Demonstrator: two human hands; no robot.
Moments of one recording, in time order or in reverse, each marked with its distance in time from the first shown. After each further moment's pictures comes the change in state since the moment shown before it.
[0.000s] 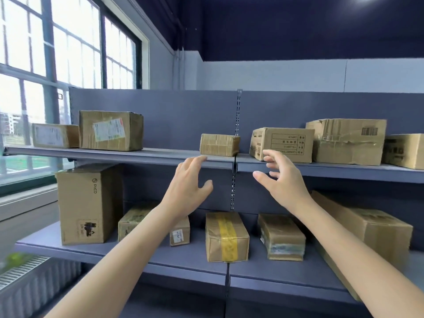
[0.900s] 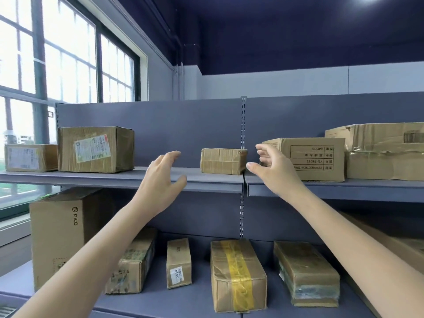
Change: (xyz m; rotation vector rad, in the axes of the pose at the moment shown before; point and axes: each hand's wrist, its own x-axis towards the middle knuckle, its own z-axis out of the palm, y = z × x) left_hand 0.096 -0.095 0.017 0.048 0.087 -0.029; right_hand 0.118 0.048 0.058 0.044 -0.009 0.060
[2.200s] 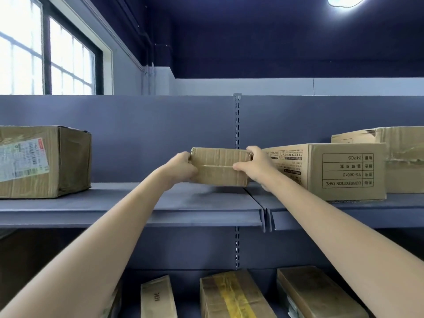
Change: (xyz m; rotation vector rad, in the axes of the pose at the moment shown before) left_hand 0.172 -0.076 0.117 -0.416 -0.471 -0.323; right_hand 0.139 0.063 0.087 -0.185 0.043 0.289
